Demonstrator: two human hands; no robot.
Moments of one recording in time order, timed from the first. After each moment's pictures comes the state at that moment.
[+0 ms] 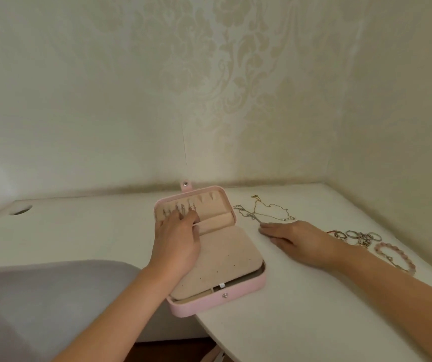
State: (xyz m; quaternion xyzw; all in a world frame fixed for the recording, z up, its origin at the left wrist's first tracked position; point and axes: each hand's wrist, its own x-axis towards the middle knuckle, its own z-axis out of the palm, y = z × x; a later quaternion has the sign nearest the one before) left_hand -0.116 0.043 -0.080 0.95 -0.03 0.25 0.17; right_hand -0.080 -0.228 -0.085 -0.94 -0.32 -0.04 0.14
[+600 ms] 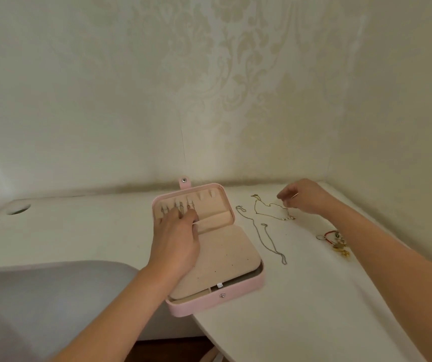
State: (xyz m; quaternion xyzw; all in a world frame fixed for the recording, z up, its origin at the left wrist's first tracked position) left_hand -0.115 0.042 -0.079 0.95 -0.02 0.26 0.15; right_hand -0.008 -0.239 -0.043 -0.94 -0.06 -0.01 0.34
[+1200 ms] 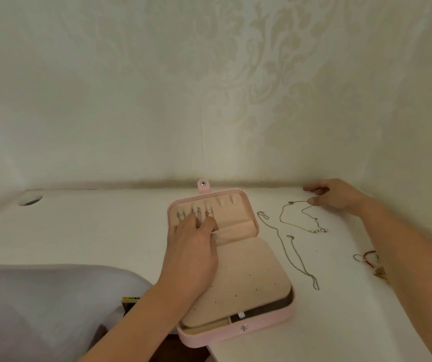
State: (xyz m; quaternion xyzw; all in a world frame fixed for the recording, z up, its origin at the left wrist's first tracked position) left_hand -0.111 0.044 -0.084 0.94 -0.04 0.27 0.19; right_hand 0.075 -0.265 -0.067 -0.93 -0.05 0.03 0.36
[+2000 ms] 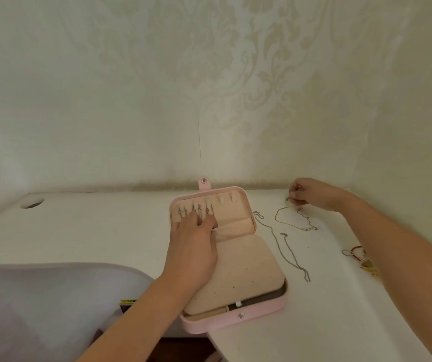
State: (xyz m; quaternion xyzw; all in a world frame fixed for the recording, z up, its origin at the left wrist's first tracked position) left_hand -0.111 0.043 -0.082 0.95 -0.06 0.26 0.18; right_hand 0.051 -0.229 -0.046 -0.89 -0.11 0.09 0.43
